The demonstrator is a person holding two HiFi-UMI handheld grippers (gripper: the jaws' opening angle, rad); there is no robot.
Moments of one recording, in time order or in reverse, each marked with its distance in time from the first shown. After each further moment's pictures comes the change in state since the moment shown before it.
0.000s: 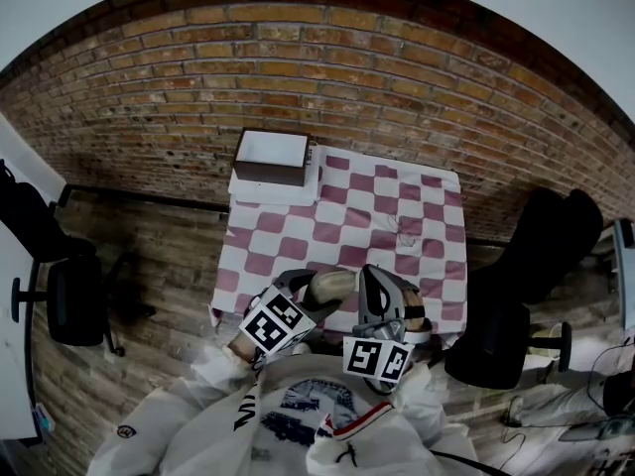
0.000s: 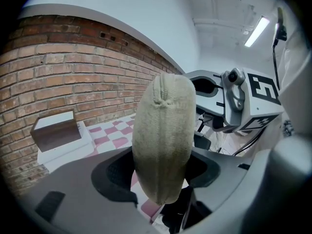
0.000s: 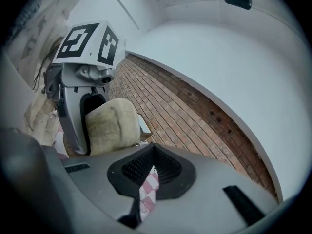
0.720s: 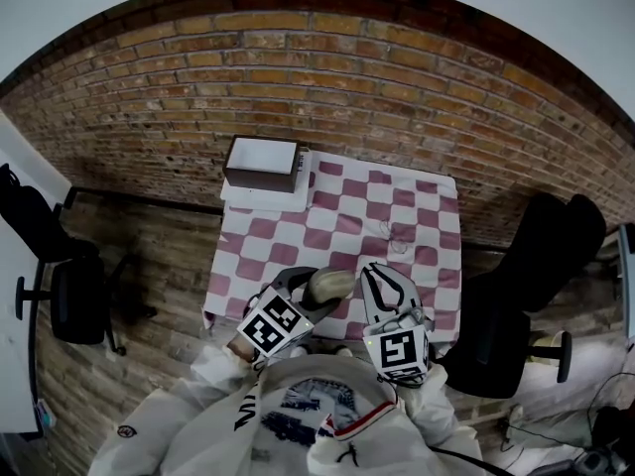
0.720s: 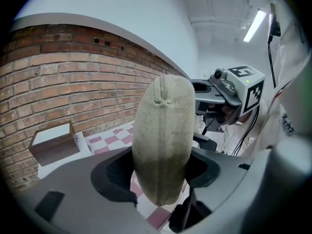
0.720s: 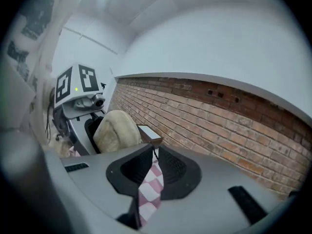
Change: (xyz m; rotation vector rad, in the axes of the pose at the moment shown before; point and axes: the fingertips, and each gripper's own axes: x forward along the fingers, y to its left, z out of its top) left arm 0.026 -0.002 0.038 0.054 -0.040 0.057; right arm 0.003 -0.036 -0.028 0.367 -0.134 0.234
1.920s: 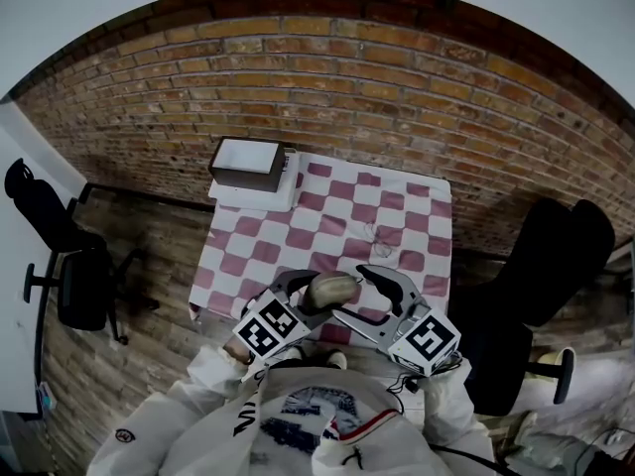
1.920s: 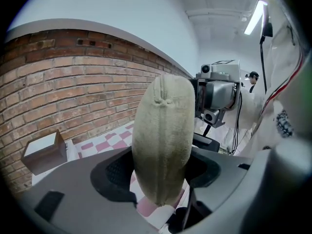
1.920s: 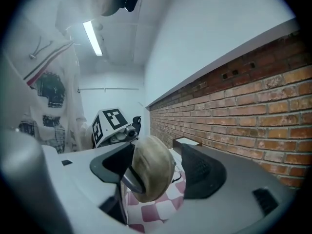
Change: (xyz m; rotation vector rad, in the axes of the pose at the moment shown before) left arm 0.058 -0.053 0.041 0.032 0.028 0.031; right arm -0.062 -0.024 -0.011 0.285 -0.212 0.585
